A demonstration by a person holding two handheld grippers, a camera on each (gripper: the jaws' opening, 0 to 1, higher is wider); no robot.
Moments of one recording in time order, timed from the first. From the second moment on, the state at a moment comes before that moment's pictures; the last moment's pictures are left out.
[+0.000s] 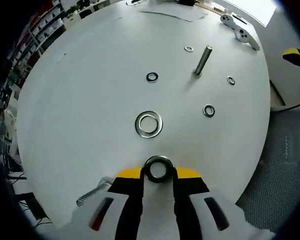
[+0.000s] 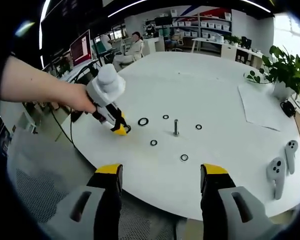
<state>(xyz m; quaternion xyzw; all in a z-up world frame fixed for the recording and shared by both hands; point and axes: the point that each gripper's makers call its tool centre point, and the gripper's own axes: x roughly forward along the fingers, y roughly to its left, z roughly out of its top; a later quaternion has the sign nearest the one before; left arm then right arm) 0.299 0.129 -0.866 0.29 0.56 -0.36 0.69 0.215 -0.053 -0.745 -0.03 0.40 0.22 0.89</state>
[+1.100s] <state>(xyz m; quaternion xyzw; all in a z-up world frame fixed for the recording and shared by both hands) 0.294 0.131 -0.866 0.29 0.57 -0.35 0.68 0.213 -0.052 -0.749 -0.04 0.41 0.22 0.88</state>
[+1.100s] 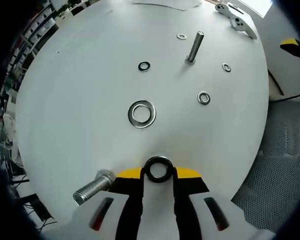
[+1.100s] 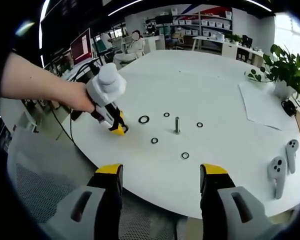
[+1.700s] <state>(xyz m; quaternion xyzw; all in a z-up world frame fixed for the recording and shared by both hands) 0.294 0.131 -0.867 0.29 0.57 -0.35 0.69 0.212 -0.055 -0.749 -0.04 0.41 0.22 0.88</state>
